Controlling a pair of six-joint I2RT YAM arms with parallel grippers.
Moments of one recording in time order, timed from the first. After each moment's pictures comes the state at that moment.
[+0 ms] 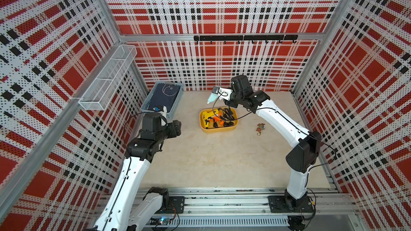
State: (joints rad) left arm -0.12 0.92 1.00 -0.70 0.08 -0.30; right arm 0.62 1.89 1.93 -0.64 0.08 -0.86
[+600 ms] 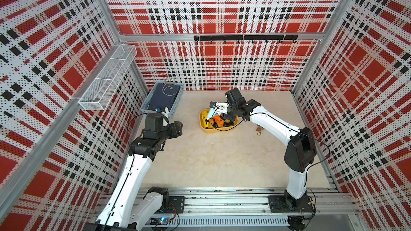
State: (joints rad) left arm -0.12 0.95 0.96 -0.66 0.10 -0.31; right arm 0.63 1.93 1.73 -0.60 0.07 -0.83
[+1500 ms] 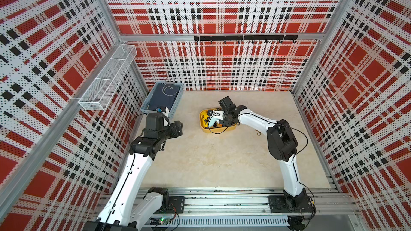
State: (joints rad) left arm -0.12 0.96 0.96 -0.66 0.10 -0.31; right arm 0.63 2.17 1.76 -0.52 0.12 -0.86
